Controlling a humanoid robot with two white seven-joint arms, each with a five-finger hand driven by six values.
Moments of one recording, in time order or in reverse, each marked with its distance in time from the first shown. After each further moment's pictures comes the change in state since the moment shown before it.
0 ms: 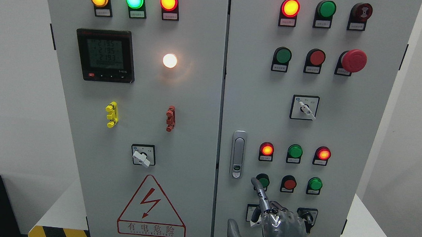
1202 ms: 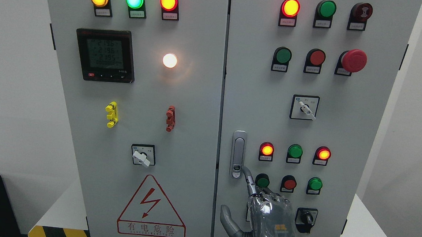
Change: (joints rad) left arm 0.000 0.000 0.000 0.000 0.000 0.000 0.000; right arm -0.103 -0.004 0.035 0.121 0.137 0.097 0.008
